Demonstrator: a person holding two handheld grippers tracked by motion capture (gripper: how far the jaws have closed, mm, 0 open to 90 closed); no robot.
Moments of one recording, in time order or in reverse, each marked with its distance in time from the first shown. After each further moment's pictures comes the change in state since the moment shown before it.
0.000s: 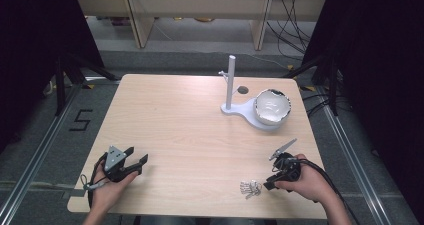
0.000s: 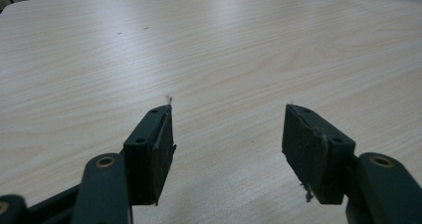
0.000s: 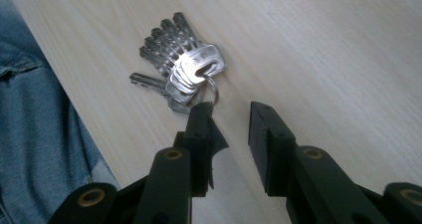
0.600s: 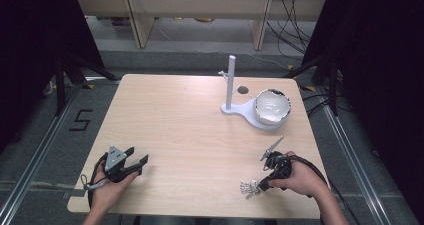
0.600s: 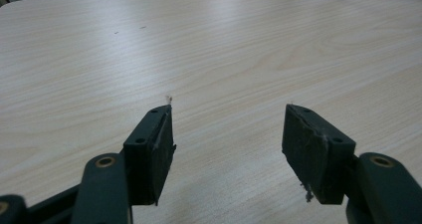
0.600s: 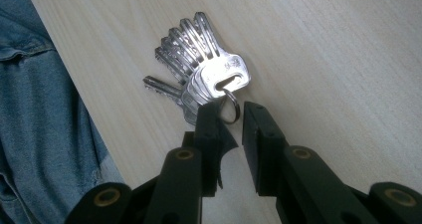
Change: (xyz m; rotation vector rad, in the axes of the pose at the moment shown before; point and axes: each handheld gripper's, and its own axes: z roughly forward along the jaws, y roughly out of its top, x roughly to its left) left arm -0.001 0.000 0.000 0.001 -0.007 0.005; right arm 0.001 0.019 0.013 0.090 0.040 -0.079
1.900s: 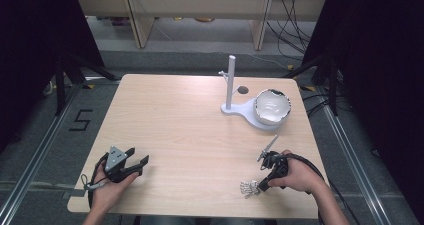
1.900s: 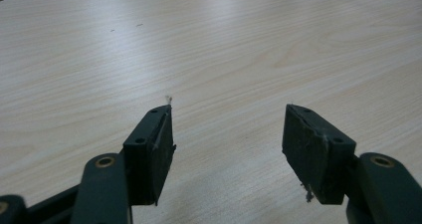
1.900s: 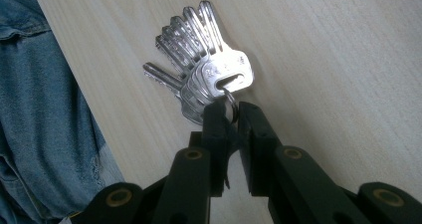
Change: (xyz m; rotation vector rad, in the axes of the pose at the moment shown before) left arm -0.001 0.000 0.000 0.012 -0.008 0.003; right arm -0.002 0.008 0.005 0.088 0.012 -0.018
